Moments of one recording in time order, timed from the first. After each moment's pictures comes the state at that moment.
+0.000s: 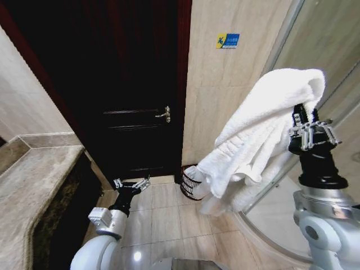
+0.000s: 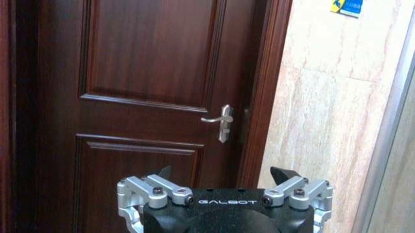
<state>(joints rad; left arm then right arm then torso) 1.78 -1.61 -0.61 -2.48 -0.15 0.25 0.12 -1.42 1.20 0.92 2.50 0.59 0.19 -0.15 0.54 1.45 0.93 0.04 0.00</state>
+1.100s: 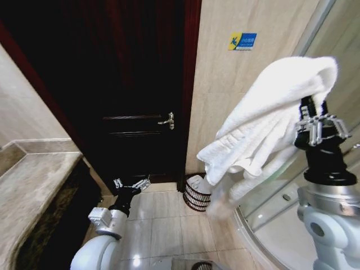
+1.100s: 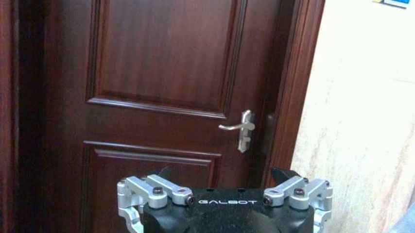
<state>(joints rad) 1.78 -1.61 -0.61 -2.48 -0.15 0.25 0.12 -1.34 1.13 0.94 2.50 0.64 0.20 -0.14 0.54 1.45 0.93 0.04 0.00</state>
